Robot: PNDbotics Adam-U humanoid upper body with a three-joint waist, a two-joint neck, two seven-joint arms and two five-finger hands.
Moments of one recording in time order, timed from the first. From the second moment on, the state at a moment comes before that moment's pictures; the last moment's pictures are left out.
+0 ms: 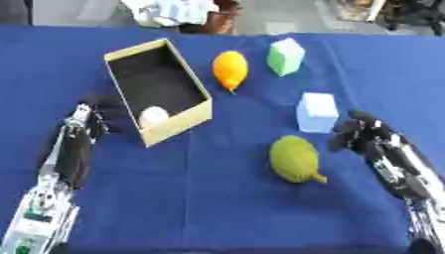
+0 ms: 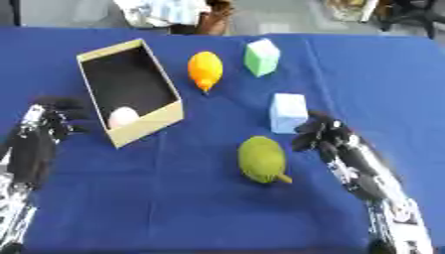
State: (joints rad) left arm -0.14 0.20 -0.07 -1.81 0.09 0.05 -0.03; right arm -0.15 -0.10 -0.11 -1.64 -0.21 -0.34 0.72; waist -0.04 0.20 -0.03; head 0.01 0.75
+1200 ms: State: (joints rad) left arm -0.13 0.20 -0.08 -1.81 0.09 0.04 -0.03; right arm -0.33 -0.30 -0.04 -1.50 -0.05 -0.43 0.73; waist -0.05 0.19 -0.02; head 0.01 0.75
